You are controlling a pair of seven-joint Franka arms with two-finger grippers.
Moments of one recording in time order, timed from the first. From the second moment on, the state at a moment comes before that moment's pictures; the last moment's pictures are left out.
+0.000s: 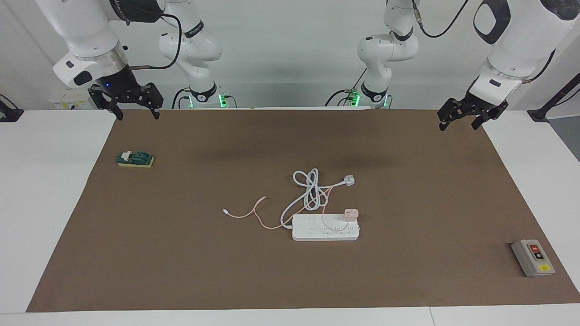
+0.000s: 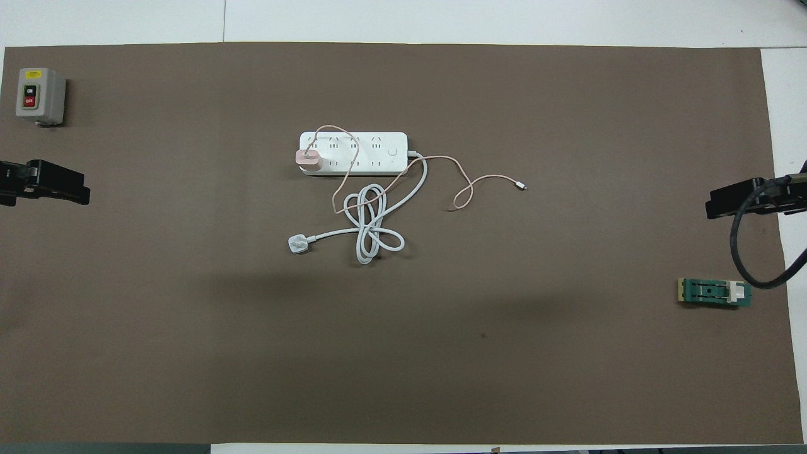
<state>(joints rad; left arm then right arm) 0.00 0.01 -0.04 -1.58 0.01 1.55 0.02 -0.10 -0.06 0.08 -1.62 -0.01 1.53 -0.05</state>
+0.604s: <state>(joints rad) 0.00 0.02 -0.04 -1.58 0.01 1.55 0.02 -0.10 -0.06 0.08 -1.62 -0.01 1.53 -0.05</state>
